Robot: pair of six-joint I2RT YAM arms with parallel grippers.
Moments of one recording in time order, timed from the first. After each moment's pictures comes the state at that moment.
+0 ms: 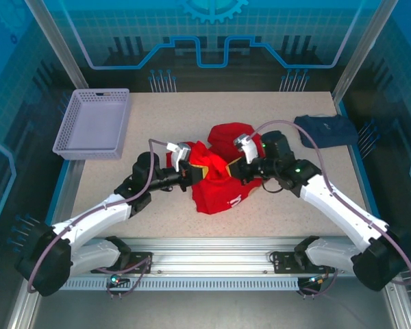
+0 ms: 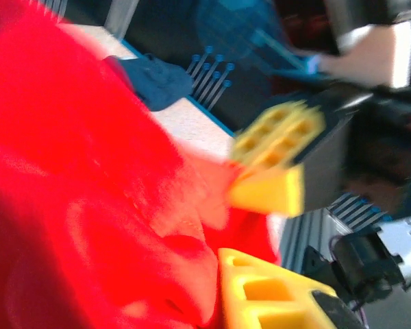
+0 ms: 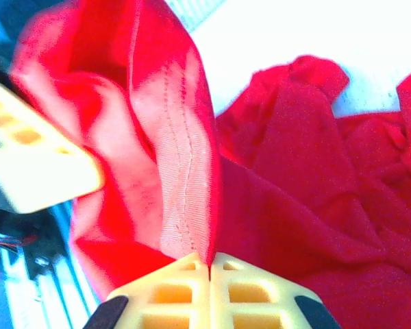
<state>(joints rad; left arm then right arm) -0.54 1.11 0.57 0.35 0.54 -0.46 0.53 1.14 0.95 -0.44 -0.51 0.15</state>
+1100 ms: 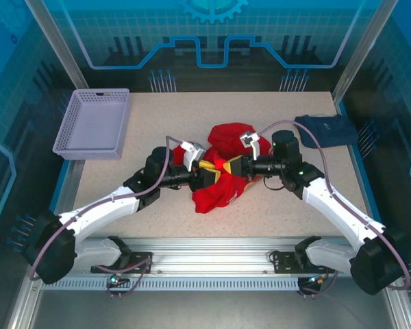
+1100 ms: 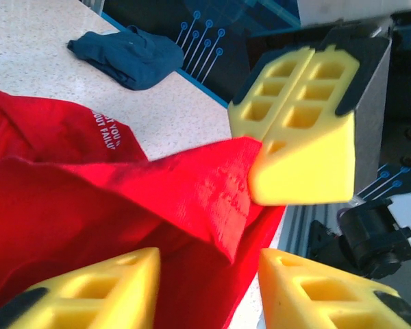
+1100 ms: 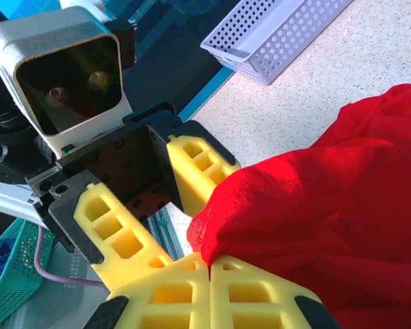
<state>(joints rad) -0.64 1.22 0.71 0.24 0.55 -0.35 0.44 1.13 0.84 -0.17 -0.82 0.34</state>
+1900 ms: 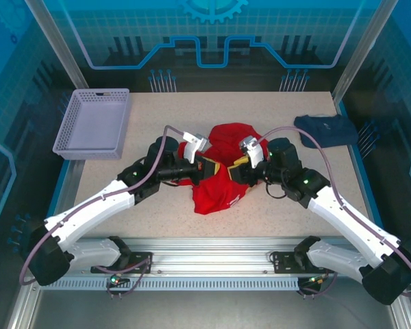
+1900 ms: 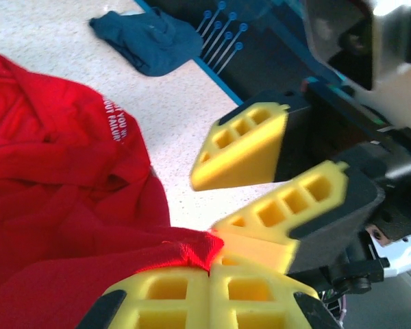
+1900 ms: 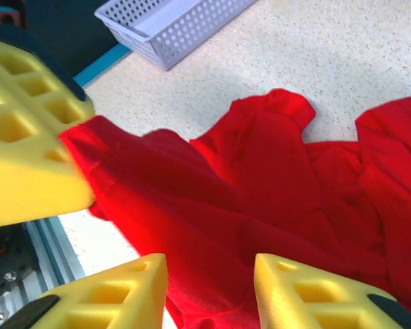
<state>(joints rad) -0.70 1.18 0.95 -0.16 0.41 -0.45 0.58 1.02 0.88 -0.41 -0.35 0.10</state>
